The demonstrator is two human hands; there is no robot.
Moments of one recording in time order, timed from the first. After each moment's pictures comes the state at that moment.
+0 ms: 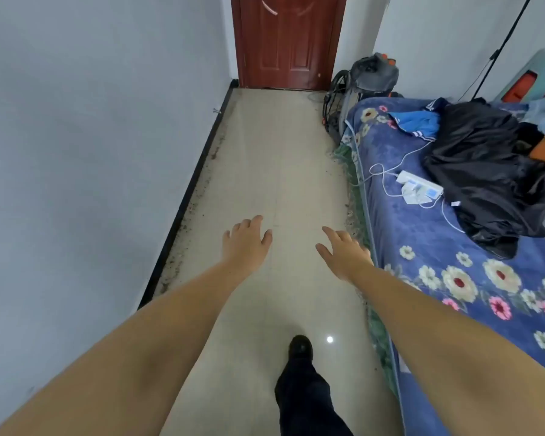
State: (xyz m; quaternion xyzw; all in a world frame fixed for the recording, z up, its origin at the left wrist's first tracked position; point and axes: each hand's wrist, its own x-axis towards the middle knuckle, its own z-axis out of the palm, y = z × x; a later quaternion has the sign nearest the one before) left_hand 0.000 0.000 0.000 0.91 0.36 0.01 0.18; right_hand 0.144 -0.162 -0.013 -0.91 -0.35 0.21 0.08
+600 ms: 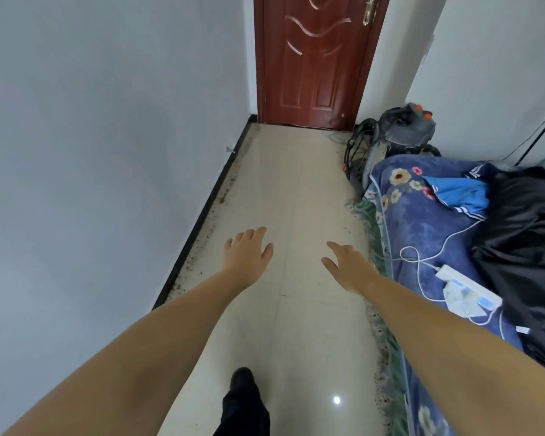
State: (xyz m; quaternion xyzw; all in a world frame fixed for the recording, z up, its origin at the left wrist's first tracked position) left_hand 0.239 0.235 0.016 0.92 0.36 0.01 0.16; right_hand 0.414 0.078 0.000 -0.88 -0.41 0.22 0.05
